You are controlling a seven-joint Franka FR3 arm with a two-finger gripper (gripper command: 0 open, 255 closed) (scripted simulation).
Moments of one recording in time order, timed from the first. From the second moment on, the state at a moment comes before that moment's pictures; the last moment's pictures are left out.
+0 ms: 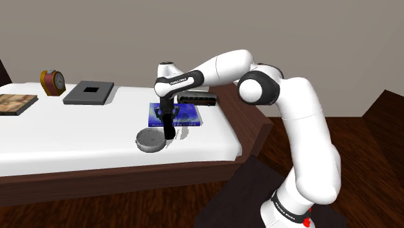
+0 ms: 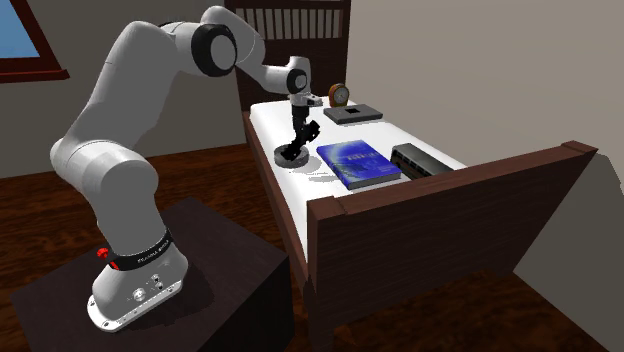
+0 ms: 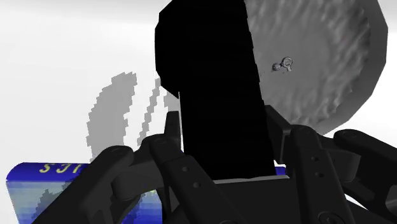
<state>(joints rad) 0.06 0.69 0.01 -1.43 -0.03 2.08 0.63</state>
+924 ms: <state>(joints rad) 0.16 0.96 0.03 -1.05 -0.04 1.96 0.73</state>
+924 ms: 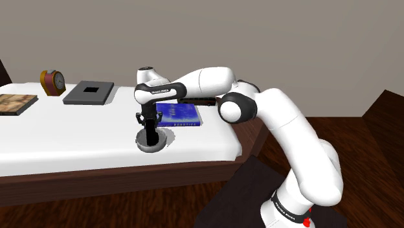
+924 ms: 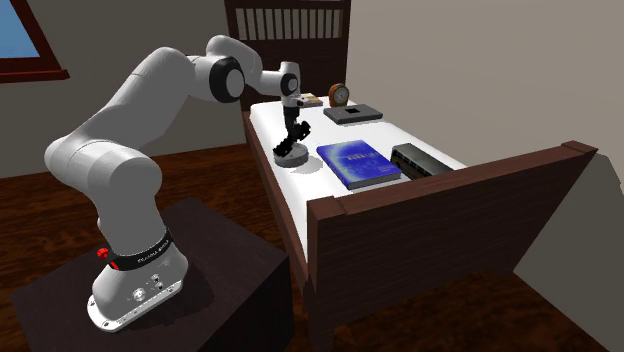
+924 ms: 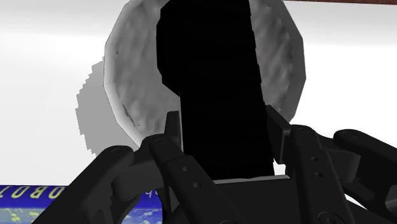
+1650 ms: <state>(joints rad) 0.16 1.01 0.03 -1.06 -0.04 2.02 0.74</state>
